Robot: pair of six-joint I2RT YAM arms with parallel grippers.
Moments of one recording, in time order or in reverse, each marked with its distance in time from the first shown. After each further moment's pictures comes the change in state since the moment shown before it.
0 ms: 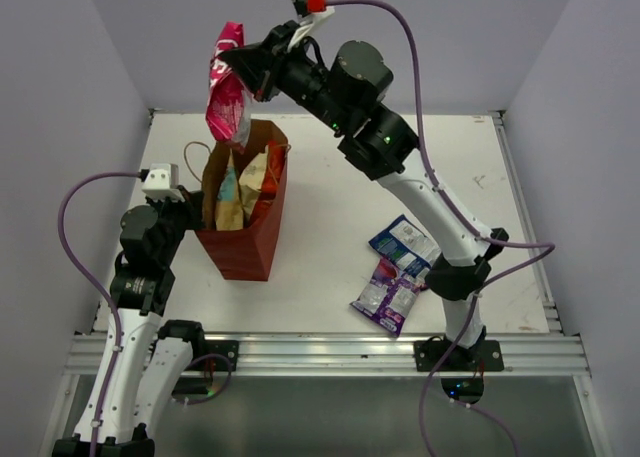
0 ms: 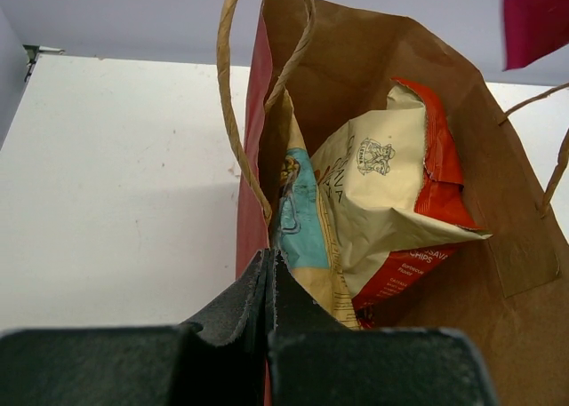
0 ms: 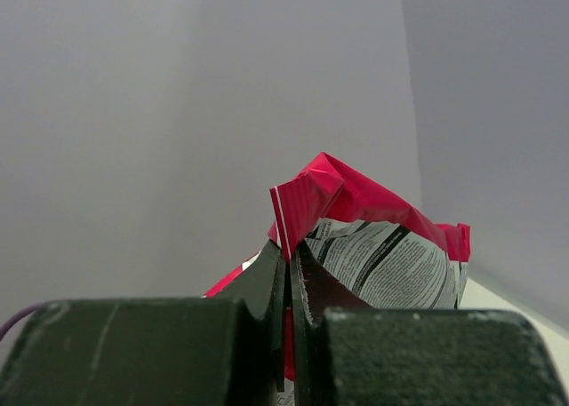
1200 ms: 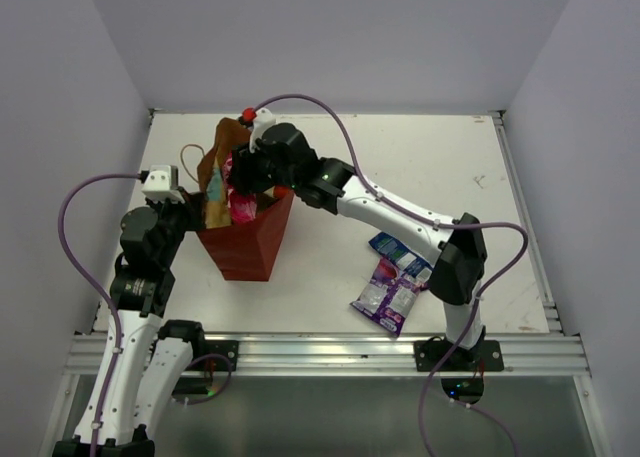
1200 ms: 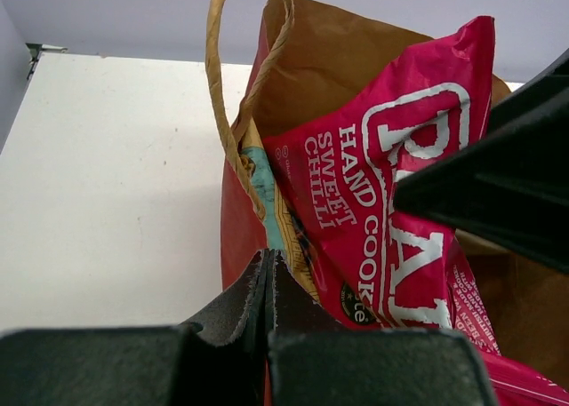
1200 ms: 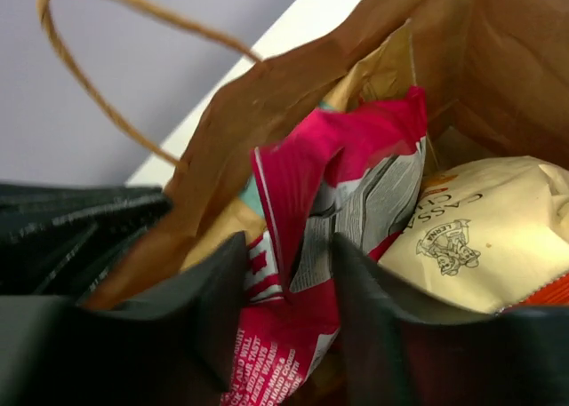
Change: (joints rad) left arm -0.002 -0.013 -0.006 -0.006 -0.005 0.001; right arm 0.039 -0.019 -0.663 -0.049 0.039 0.082
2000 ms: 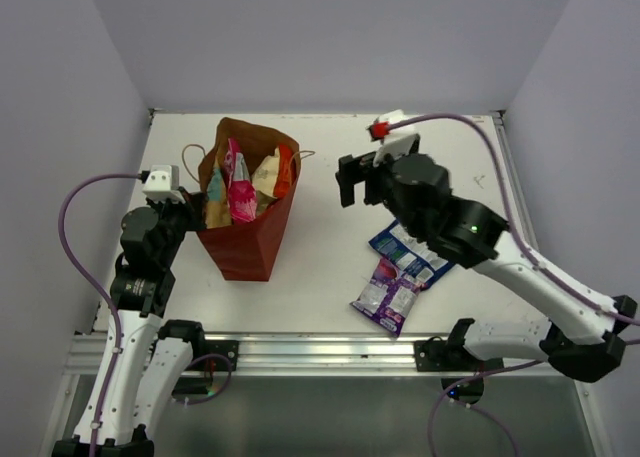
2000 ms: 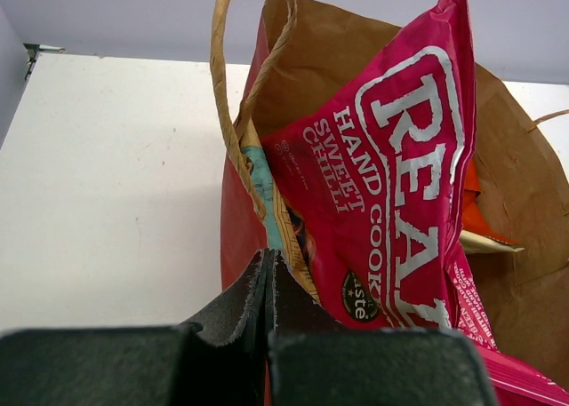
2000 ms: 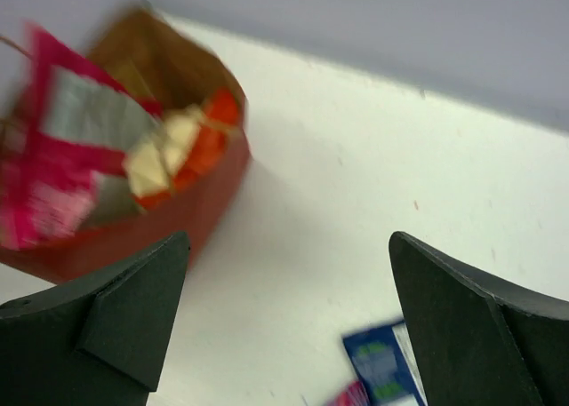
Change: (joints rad) left arm -0.006 -0.002 0.000 0.000 -0.002 0.000; right arm 0.015 -0.769 -0.410 -0.180 0.509 -0.237
